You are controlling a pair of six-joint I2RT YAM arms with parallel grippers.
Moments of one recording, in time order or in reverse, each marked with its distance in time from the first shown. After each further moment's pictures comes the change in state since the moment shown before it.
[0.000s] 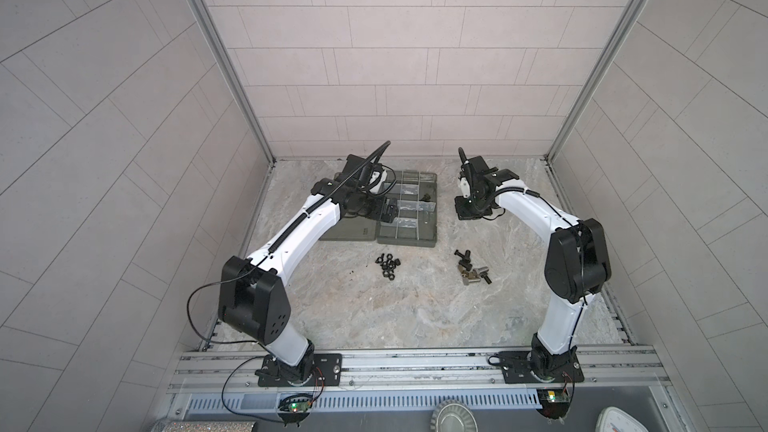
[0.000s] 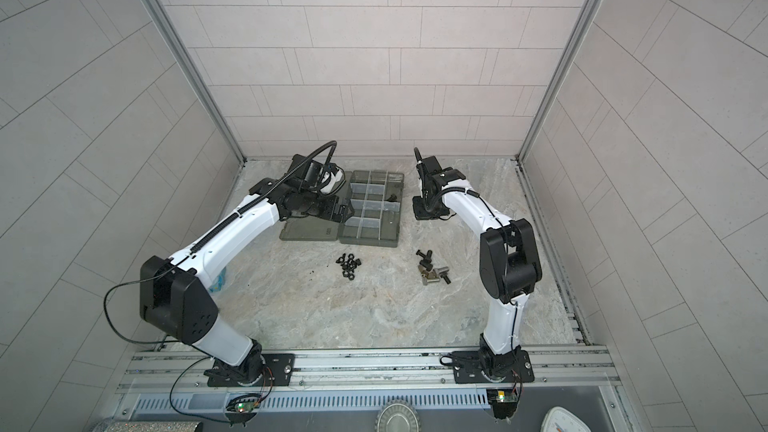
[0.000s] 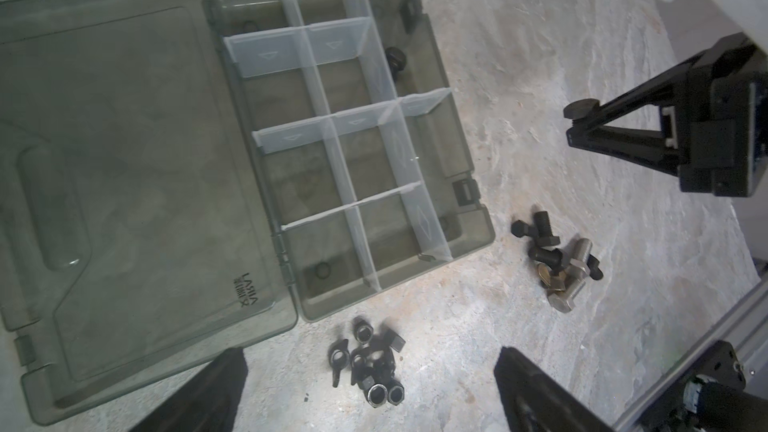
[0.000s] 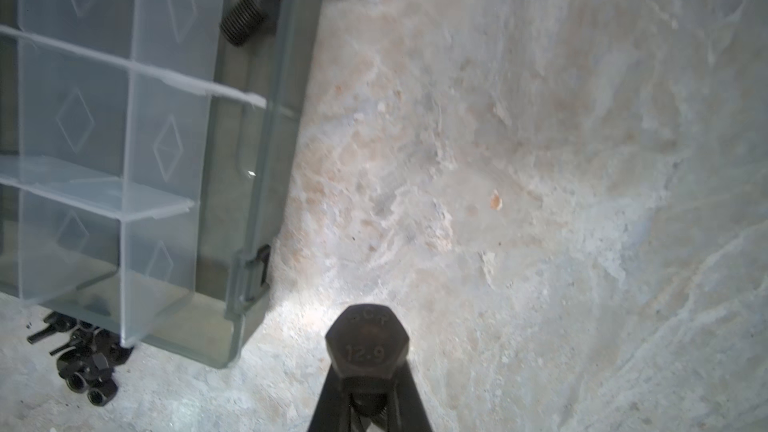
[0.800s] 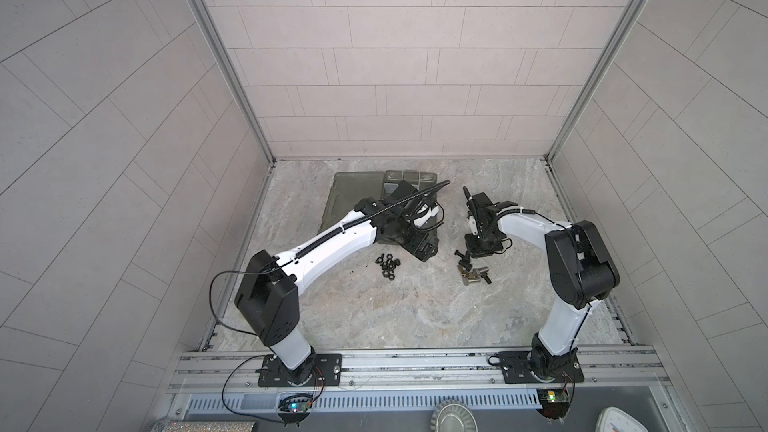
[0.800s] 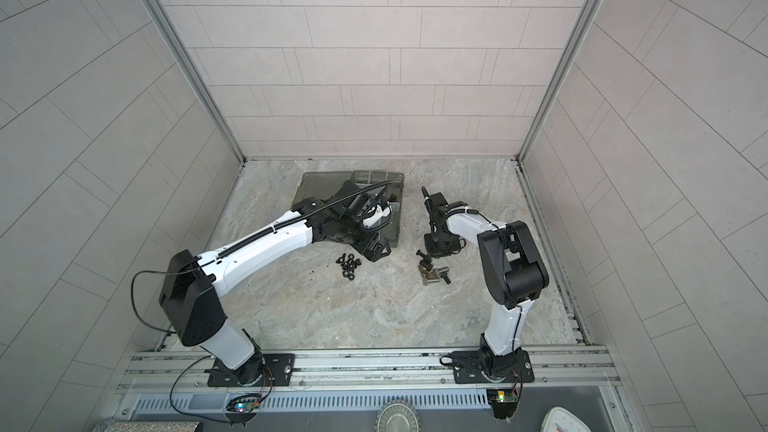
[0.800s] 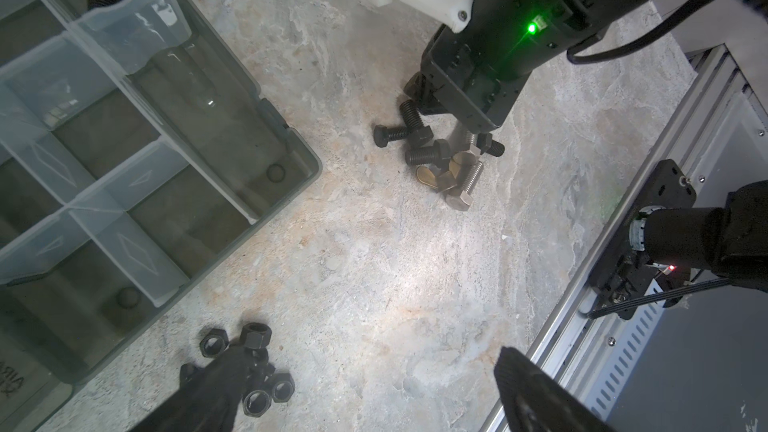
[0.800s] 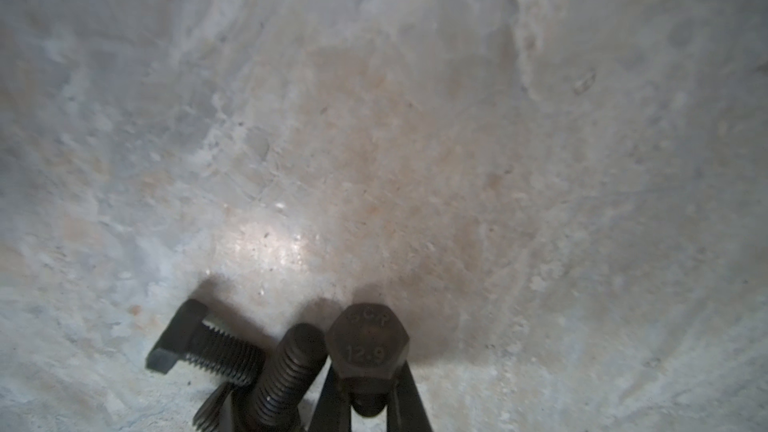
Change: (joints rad) left arm -0.337 0.042 -0.020 -0.004 0.035 0.085; right arm -0.027 -0.092 -0.473 0.127 0.038 -0.035
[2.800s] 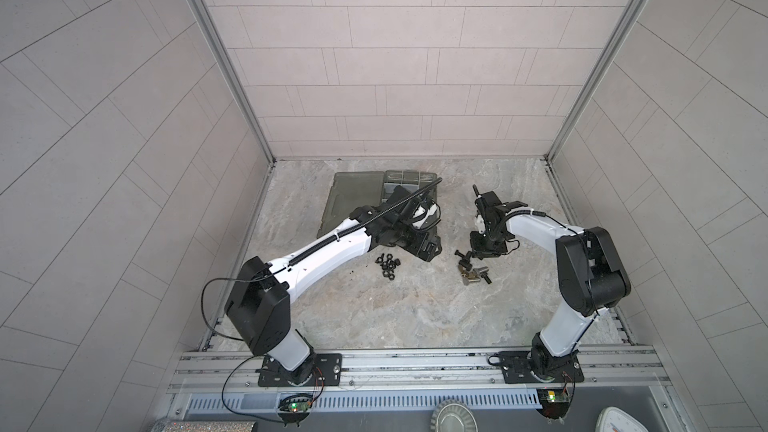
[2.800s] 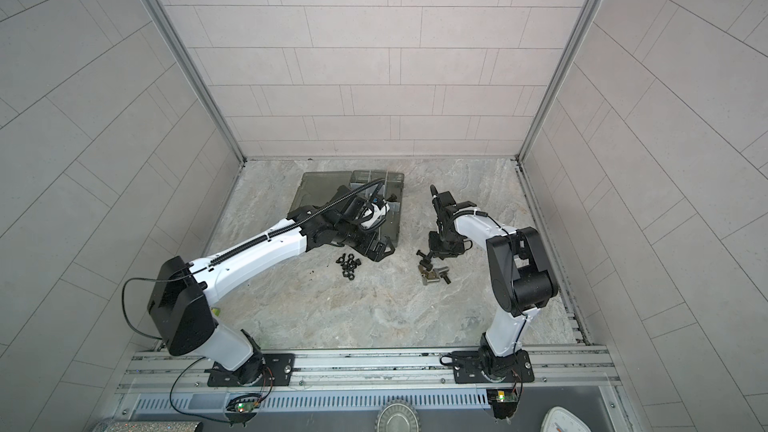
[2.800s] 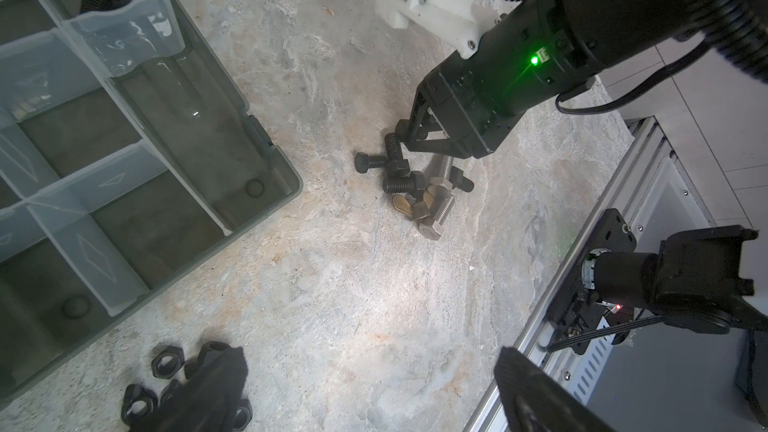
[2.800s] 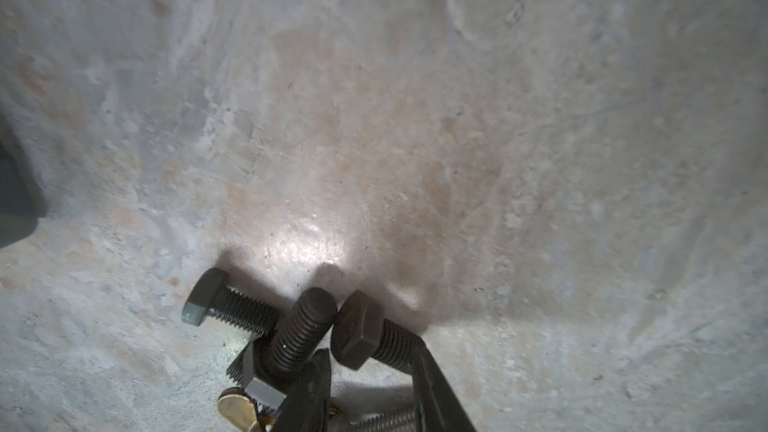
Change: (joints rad) left arm -0.032 -0.051 -0.100 0.157 0.036 -0.140; right arm -0.042 -0.072 -0.030 -0.024 -0.088 0.111
